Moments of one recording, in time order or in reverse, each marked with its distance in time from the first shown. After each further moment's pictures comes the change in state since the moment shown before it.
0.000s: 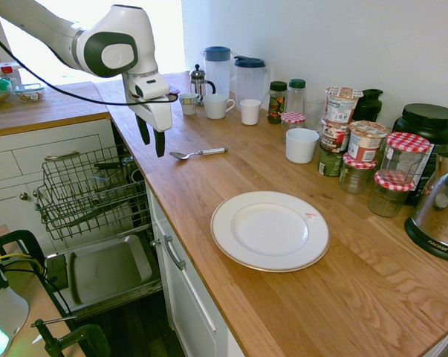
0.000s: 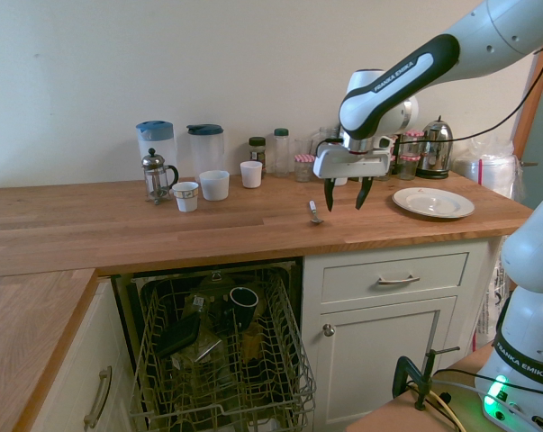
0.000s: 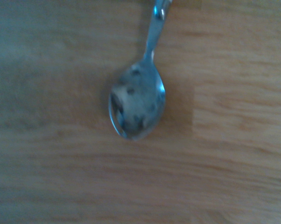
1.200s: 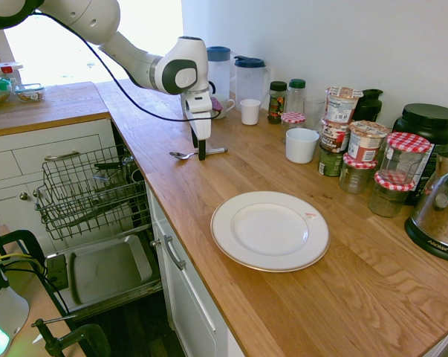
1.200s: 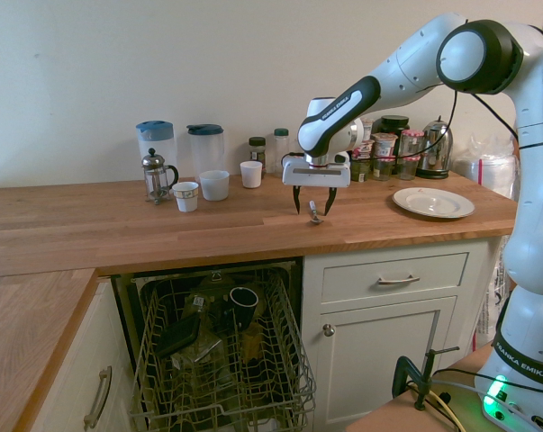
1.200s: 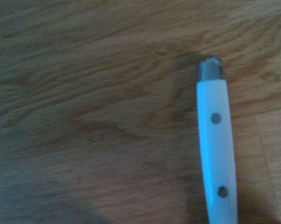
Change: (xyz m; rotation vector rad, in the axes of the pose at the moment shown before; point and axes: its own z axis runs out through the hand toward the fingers) arm 0.079 -0.111 0.088 -0.036 0.005 0.280
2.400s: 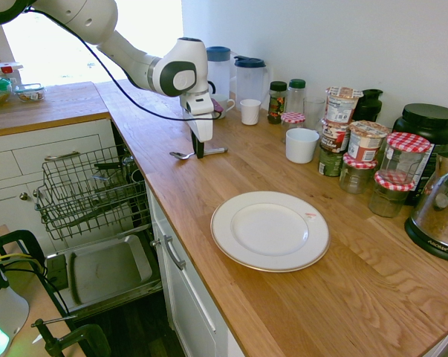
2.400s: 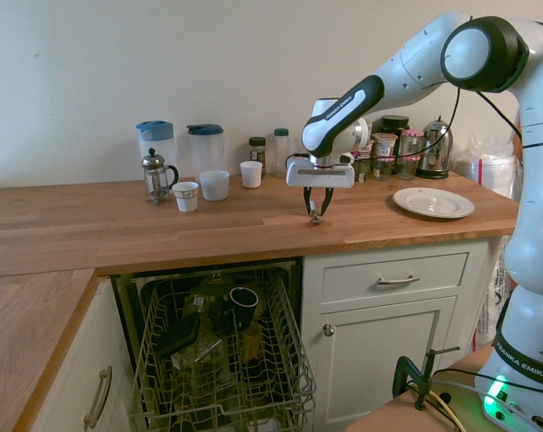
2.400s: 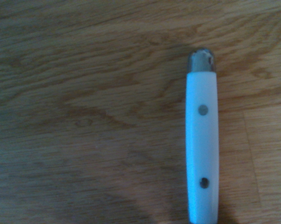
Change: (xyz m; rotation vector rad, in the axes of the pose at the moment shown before) arm 0.005 0.010 0.002 0.001 -0.006 -0.079
